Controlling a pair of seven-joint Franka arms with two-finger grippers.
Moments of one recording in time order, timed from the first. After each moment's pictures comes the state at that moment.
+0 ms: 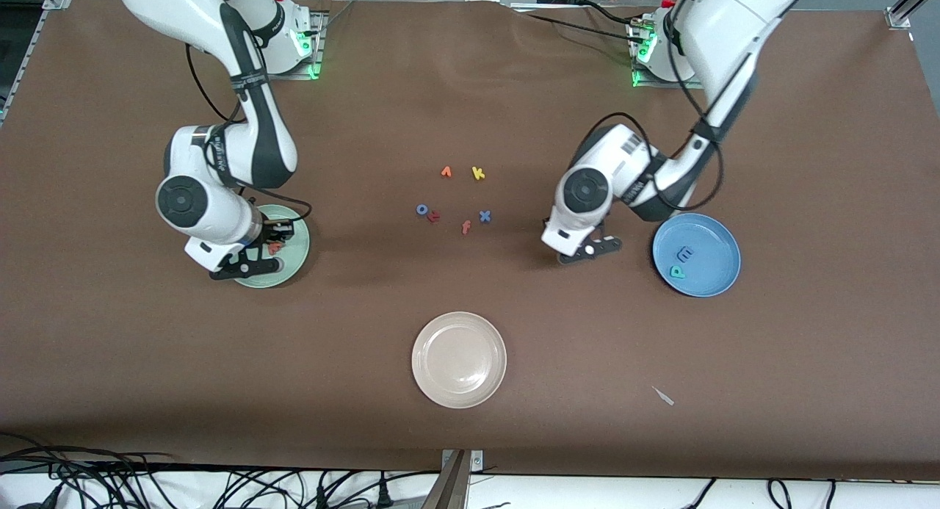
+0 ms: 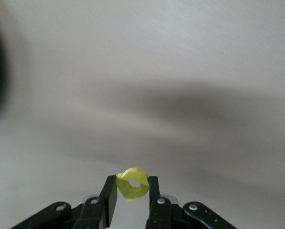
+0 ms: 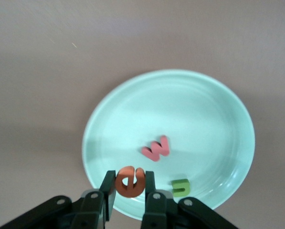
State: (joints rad) left arm -0.09 0.60 -0.44 -1.78 0.26 1.99 -0.85; right arm 0.66 0.44 -0.51 -1.99 0.25 2.19 -0.15
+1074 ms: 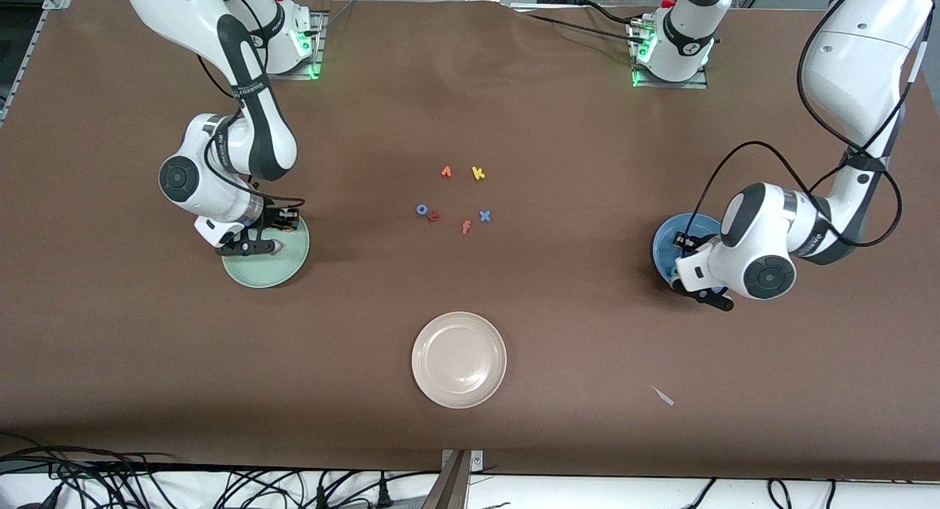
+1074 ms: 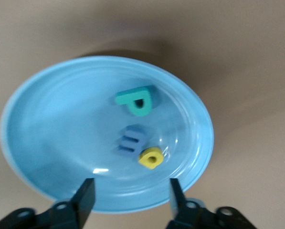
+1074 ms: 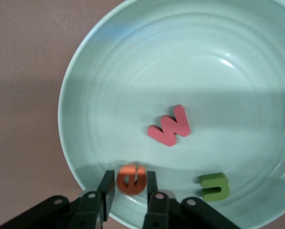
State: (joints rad) left arm 0.26 0.66 -0.41 -1.65 0.31 1.77 0.11; right arm 0.67 0.42 -0.49 -2.21 0.45 2.42 -0.21
